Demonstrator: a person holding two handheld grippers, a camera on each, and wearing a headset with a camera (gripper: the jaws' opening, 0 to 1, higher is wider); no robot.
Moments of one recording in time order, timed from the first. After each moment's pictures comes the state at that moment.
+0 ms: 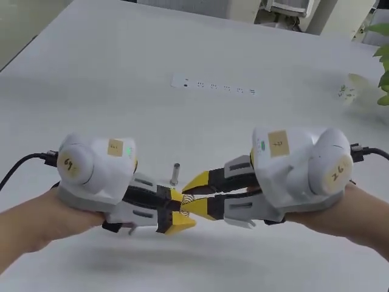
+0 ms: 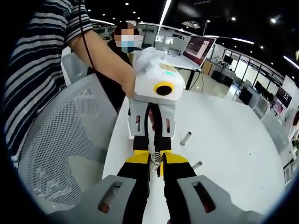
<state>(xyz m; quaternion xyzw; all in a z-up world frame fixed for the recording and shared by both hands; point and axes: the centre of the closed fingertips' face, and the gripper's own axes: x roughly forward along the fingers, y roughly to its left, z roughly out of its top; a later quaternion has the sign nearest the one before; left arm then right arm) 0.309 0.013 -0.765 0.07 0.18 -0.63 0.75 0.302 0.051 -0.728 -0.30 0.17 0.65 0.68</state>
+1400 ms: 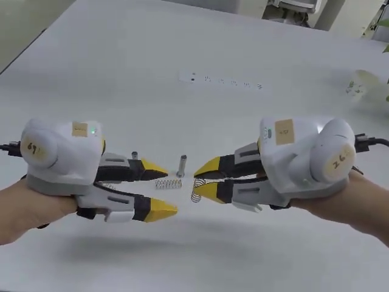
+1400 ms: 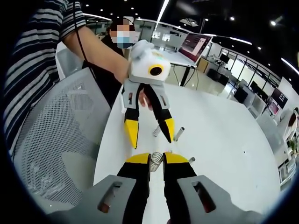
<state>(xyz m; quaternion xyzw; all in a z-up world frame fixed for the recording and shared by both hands) 0.328 0.066 -0.760 0.03 0.18 -0.56 0.81 0.316 0.045 -0.734 -0.32 0.17 0.63 0.69</state>
